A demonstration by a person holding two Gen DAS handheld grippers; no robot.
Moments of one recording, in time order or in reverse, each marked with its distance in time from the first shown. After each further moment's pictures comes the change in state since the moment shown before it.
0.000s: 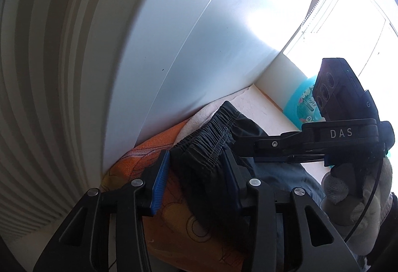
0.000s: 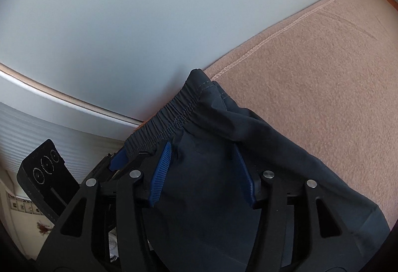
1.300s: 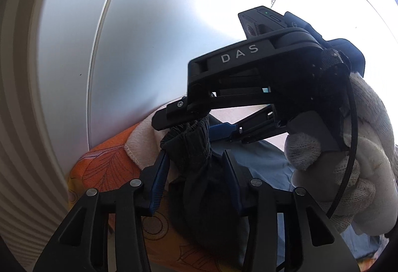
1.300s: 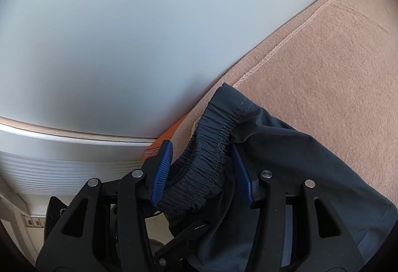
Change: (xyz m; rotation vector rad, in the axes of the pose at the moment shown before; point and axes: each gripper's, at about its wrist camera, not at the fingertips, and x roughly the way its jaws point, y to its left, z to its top) left arm 0.000 -0.030 -0.010 0.165 -0.021 -0.086; right arm 0.036 0.002 0.029 0.113 0.080 0.010
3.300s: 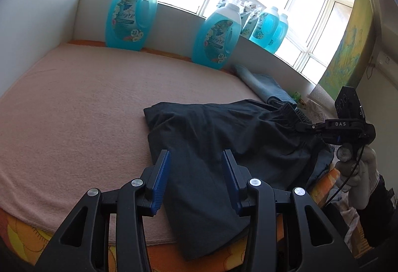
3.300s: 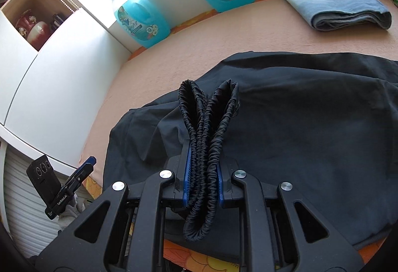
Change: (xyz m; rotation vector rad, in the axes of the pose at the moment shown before) left arm 0.014 -0.203 -0.062 0.429 0.369 -0.532; right arm -0.343 -0.267 -0.471 0.668 -0.799 -0.265
